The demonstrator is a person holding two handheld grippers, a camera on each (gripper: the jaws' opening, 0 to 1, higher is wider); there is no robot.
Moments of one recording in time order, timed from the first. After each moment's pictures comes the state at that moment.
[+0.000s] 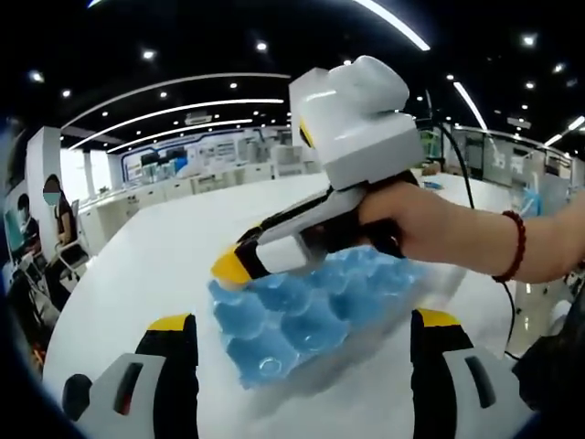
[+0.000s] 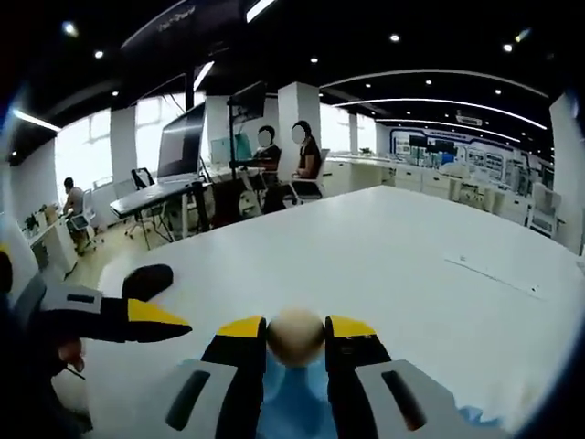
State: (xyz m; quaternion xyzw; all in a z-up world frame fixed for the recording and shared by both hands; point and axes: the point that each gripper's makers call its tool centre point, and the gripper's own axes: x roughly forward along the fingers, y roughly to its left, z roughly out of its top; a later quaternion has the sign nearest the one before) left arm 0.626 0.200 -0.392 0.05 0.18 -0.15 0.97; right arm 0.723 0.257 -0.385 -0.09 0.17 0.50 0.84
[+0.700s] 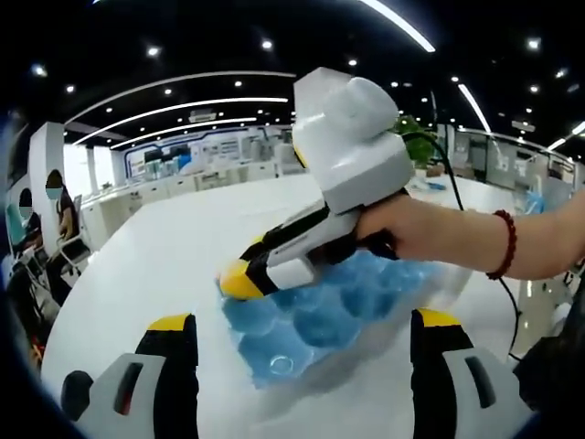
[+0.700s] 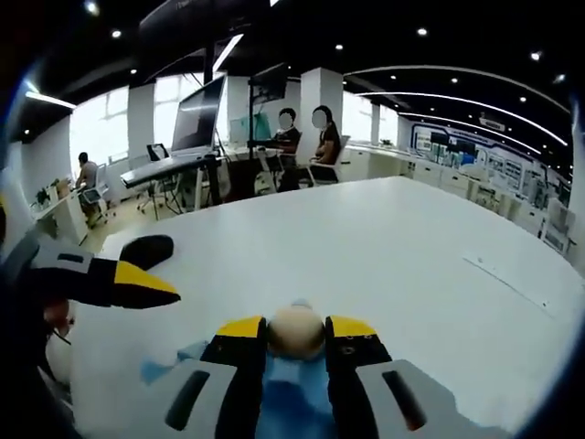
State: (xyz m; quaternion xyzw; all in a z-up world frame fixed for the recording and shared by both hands) left arm 0.628 0.210 -0.395 0.04 0.19 -0.14 0.97; right arm 0.724 0.267 -0.414 -0.14 0.18 0.53 0.81
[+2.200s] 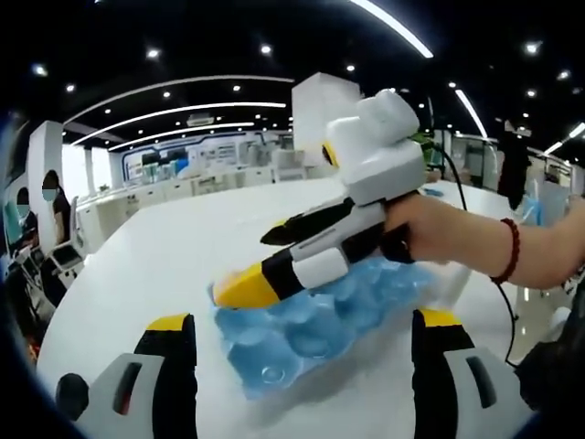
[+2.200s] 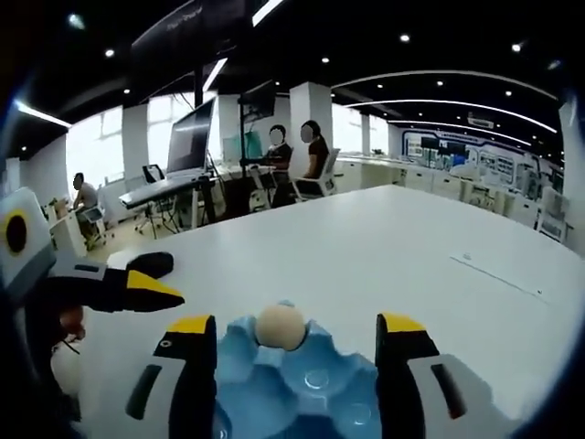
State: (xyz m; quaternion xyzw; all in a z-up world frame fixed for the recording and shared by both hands) left arm 0.640 0.219 -0.387 0.03 0.16 -0.15 0.97; right arm 0.731 0.240 -0.393 -0.09 0.17 0.54 0.82
